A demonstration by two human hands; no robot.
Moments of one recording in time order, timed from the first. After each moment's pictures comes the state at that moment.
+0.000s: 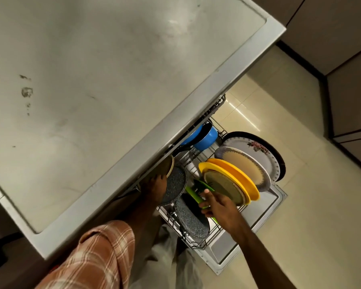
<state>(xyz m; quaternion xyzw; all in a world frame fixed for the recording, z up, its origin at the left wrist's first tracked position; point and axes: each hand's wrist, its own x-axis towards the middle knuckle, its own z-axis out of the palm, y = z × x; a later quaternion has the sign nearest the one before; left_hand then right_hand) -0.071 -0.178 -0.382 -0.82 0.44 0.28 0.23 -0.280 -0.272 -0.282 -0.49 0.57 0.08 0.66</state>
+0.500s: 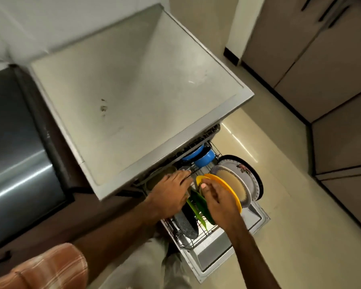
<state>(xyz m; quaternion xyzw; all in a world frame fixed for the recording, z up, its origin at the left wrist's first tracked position) -0.125 -0.166 -0.108 -0.76 0.61 0.22 -0.03 -0.292 -0.275 -0.105 -0.74 0.44 -0.02 0.51</state>
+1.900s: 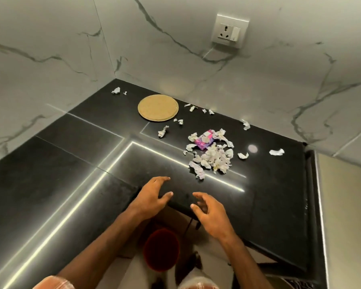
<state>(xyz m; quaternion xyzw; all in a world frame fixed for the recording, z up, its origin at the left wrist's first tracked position) 0.039 0.516 0.017 -0.93 -0.04 0.06 -0.37 0.054 0.274 0.005 -0.87 -0.08 0.18 0.45</state>
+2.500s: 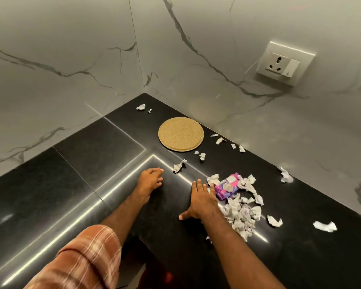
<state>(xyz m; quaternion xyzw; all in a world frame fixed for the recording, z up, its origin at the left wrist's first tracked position) 0.256 0.607 -0.021 -0.59 -0.44 -0.04 -0.68 0.305 0.411 -0.004 -0.92 -0.27 0.27 -0.04</state>
